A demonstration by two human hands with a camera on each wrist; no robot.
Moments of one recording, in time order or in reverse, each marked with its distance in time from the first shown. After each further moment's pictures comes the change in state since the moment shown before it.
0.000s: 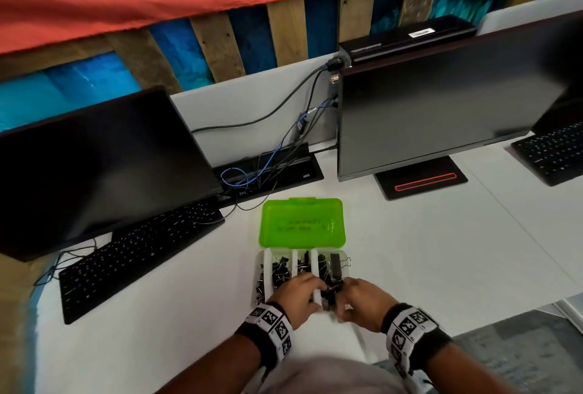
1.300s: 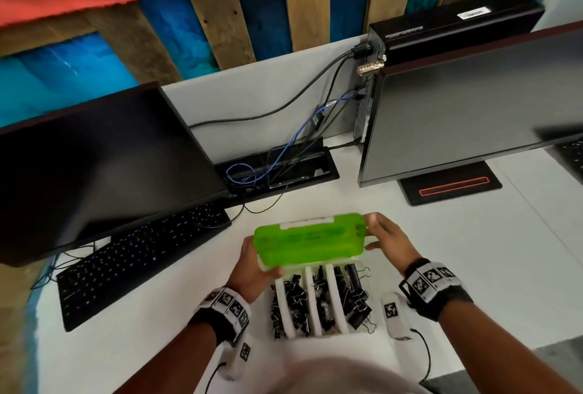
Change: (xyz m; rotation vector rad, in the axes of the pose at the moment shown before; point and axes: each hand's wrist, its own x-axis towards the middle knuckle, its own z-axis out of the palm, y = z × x) left_hand 0.015 -0.104 -0.067 -0.676 0.333 -0.243; right_hand 0.085 0.029 -0.080 0.918 0.501 0.275
